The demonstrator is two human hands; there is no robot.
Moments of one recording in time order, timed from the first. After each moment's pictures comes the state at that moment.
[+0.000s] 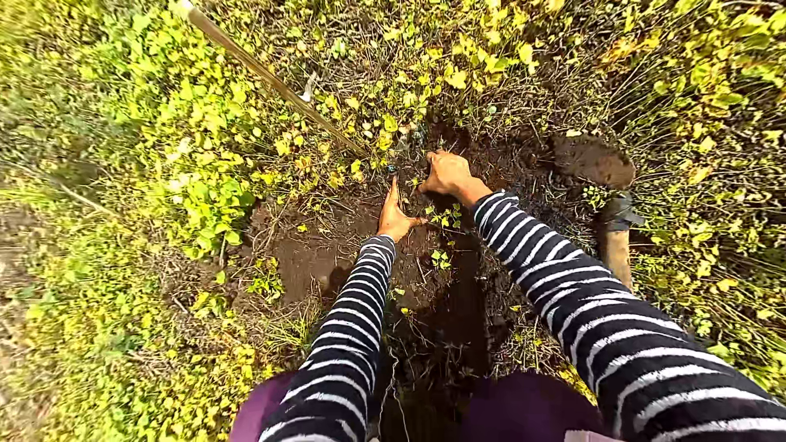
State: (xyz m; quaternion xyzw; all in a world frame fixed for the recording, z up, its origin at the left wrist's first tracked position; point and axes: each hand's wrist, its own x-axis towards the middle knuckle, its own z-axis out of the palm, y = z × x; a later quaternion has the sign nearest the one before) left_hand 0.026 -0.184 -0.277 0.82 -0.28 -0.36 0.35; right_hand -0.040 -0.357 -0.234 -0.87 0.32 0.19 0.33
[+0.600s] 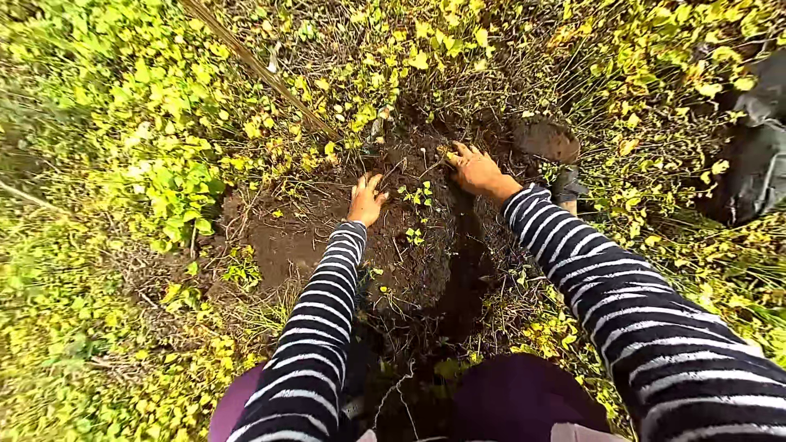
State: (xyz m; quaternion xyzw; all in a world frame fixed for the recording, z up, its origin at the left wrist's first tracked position) left_hand 0.028 -0.174 -0.248 0.85 -0.37 -0.33 0.17; right_hand -0.159 -0.392 -0.263 -0.90 0.29 0.16 0.27
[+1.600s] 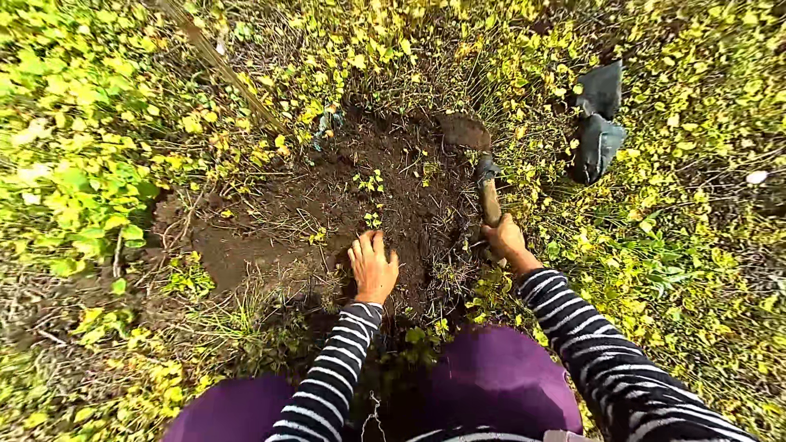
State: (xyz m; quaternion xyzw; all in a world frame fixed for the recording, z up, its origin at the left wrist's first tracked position) left_hand -0.156 -0.078 -0.185 0.86 -0.43 -0.22 0.18; right_hand -0.402 -0.282 -0.215 -0.64 0.70 0.10 0.30
